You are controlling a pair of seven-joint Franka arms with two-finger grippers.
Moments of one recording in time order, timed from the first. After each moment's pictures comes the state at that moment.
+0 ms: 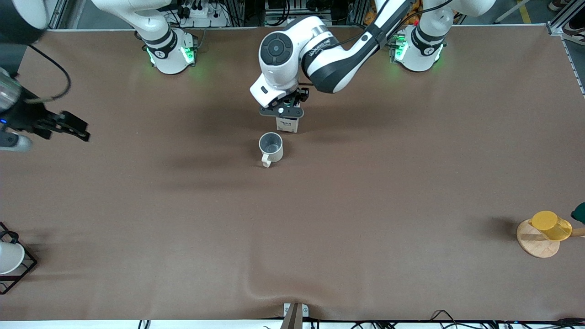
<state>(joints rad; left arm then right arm) -0.66 0.49 -0.36 -1.53 -0.05 1.85 -0.88 0.11 0.01 -0.12 -1.59 0.00 1.60 0.05</state>
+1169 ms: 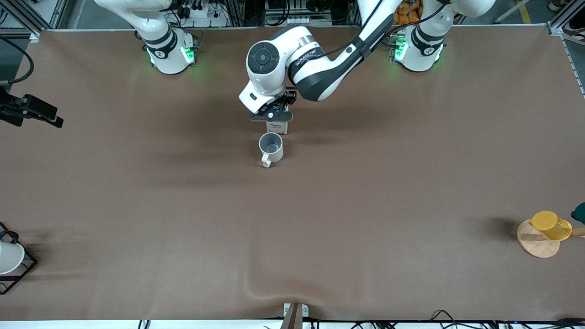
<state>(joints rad) -0.71 0.61 -0.36 -1.40 -0.05 1.87 -0.99 -0.04 0.05 -0.03 -1.45 0.03 1.46 0.00</state>
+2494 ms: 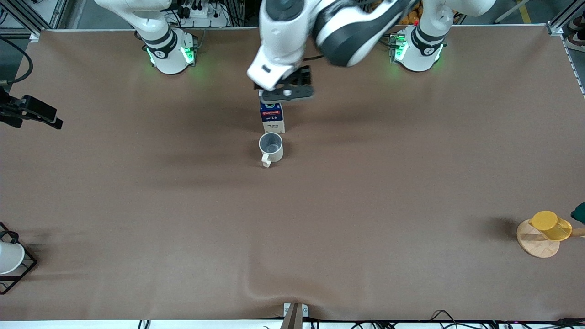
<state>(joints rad) -0.57 0.36 -0.34 -1.33 -0.05 1.68 -1.09 -0.04 0.06 -0.02 -1.45 0.03 1.48 0.00</state>
